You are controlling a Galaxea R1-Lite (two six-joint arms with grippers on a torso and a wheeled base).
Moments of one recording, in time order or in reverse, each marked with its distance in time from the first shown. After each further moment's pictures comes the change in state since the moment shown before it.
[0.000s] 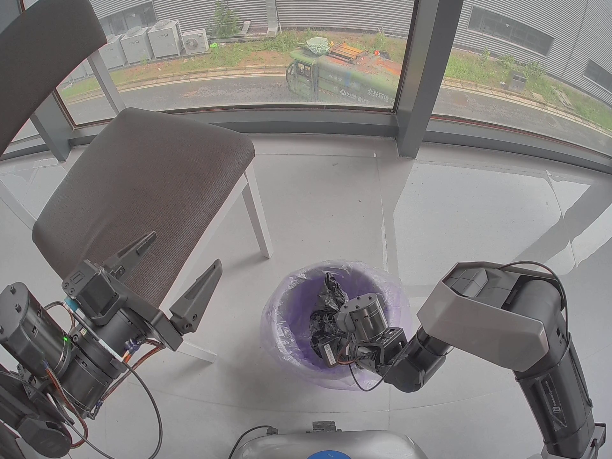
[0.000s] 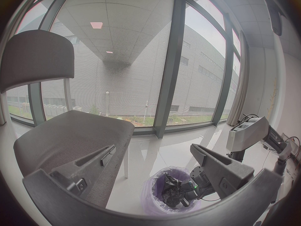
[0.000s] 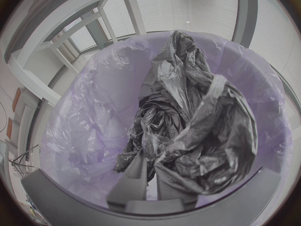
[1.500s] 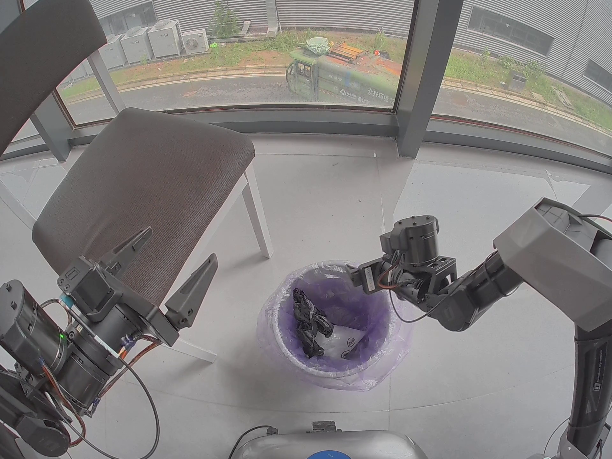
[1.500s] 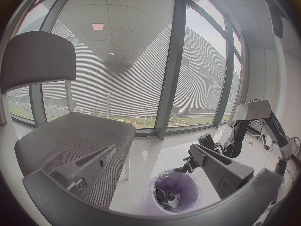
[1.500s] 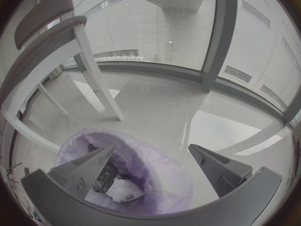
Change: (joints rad) left arm 0.010 -0.012 -0.006 0.000 0.000 -0.001; right arm -0.154 -0.269 -0.025 0.081 -0.091 -0.097
